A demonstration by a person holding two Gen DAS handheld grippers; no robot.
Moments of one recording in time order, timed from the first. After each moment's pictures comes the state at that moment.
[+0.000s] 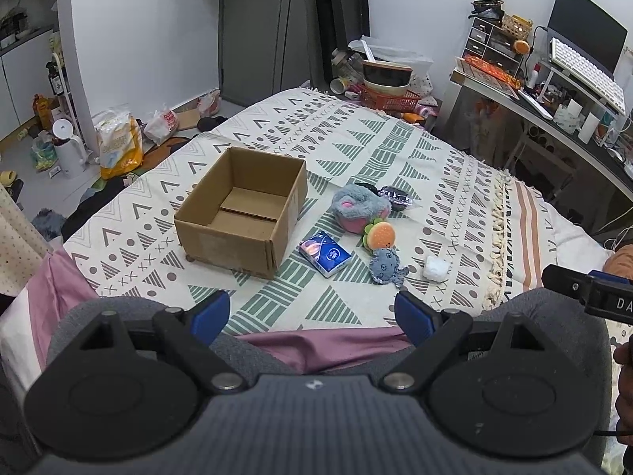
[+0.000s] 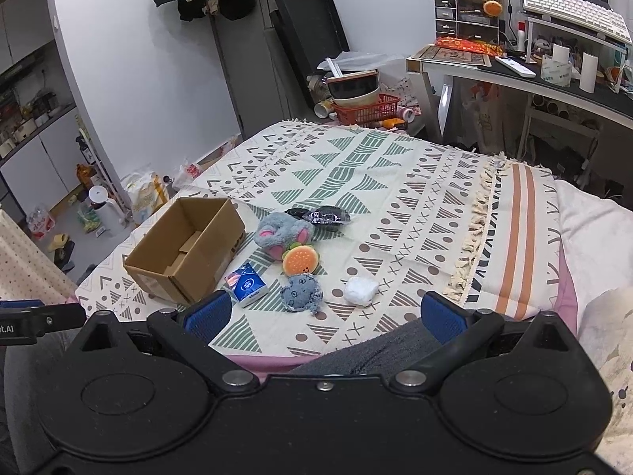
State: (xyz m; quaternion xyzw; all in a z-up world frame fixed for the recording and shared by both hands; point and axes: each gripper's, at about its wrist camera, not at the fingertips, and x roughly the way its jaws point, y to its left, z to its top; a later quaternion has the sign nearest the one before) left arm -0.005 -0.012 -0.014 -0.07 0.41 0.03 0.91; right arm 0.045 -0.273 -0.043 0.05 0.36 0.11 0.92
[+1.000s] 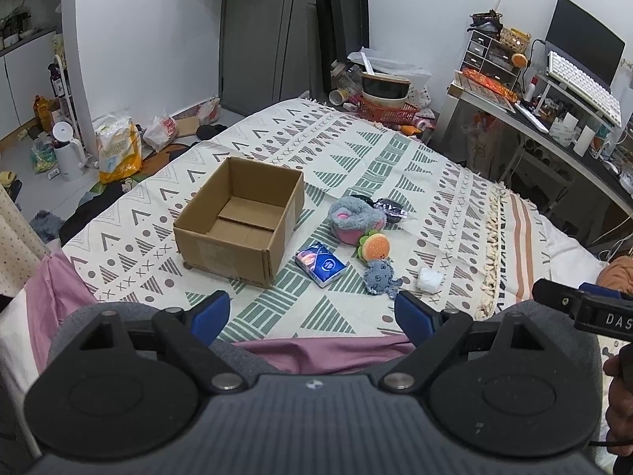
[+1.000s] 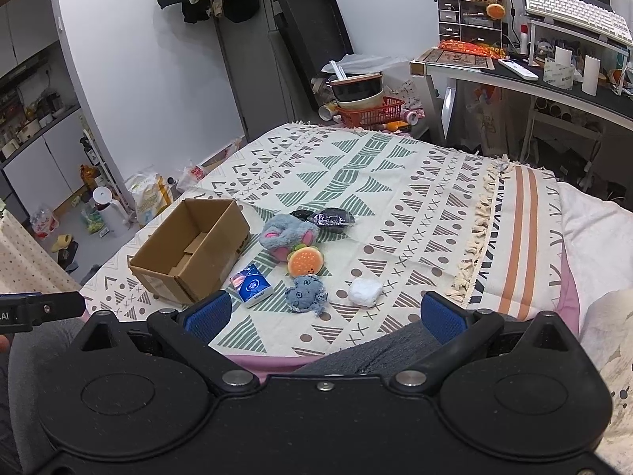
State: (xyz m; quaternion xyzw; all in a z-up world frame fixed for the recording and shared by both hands) left arm -0.011 -0.007 -0.010 -0.09 0.39 0.03 0.91; right arm 0.042 -0.271 -0.041 0.05 0.36 0.11 0.92
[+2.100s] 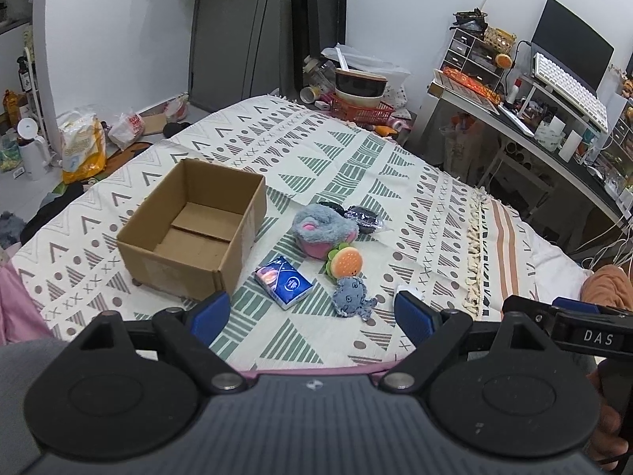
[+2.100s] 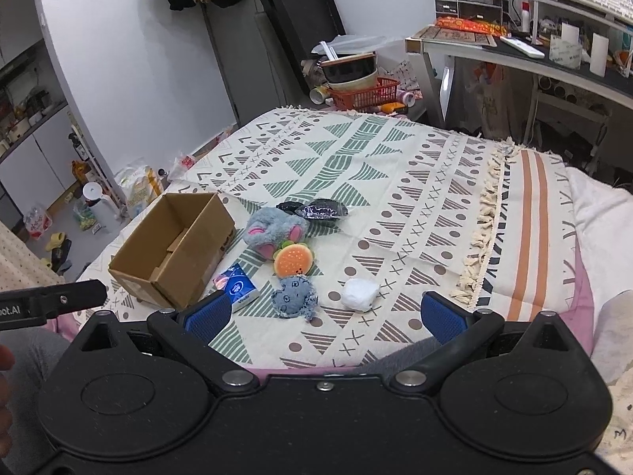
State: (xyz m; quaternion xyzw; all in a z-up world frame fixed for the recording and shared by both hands) left arm 0.046 -0.023 -0.041 -0.11 0.39 -0.02 0.91; right arm 0.086 -0.277 -0.070 0.06 0.38 0.11 0.91
